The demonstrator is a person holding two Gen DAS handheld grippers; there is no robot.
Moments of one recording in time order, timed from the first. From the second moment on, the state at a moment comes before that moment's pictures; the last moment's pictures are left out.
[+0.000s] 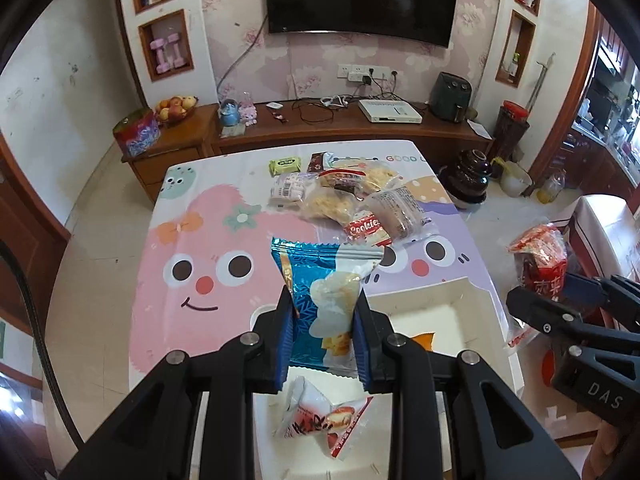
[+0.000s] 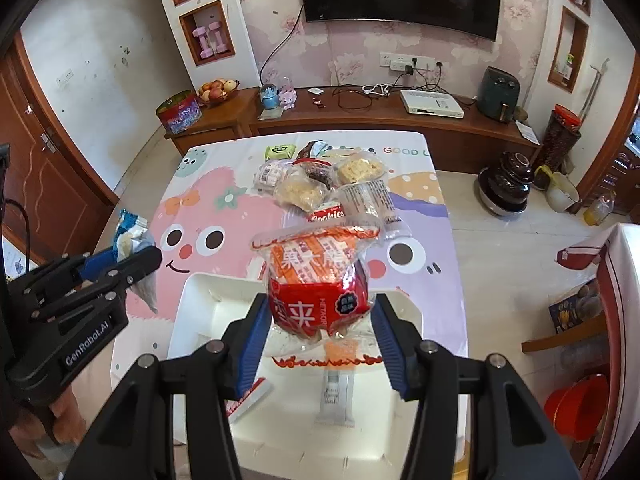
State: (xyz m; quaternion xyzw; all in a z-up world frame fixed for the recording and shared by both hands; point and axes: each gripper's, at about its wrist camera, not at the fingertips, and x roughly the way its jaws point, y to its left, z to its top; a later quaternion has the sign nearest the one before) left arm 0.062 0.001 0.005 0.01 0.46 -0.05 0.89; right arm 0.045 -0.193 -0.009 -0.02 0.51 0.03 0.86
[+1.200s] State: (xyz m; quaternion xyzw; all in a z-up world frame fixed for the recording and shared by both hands) left arm 0.031 -0.022 -0.044 0.02 0.52 -0.02 0.85; right arm 0.000 -0.195 -0.042 -0.04 0.55 0.00 0.84
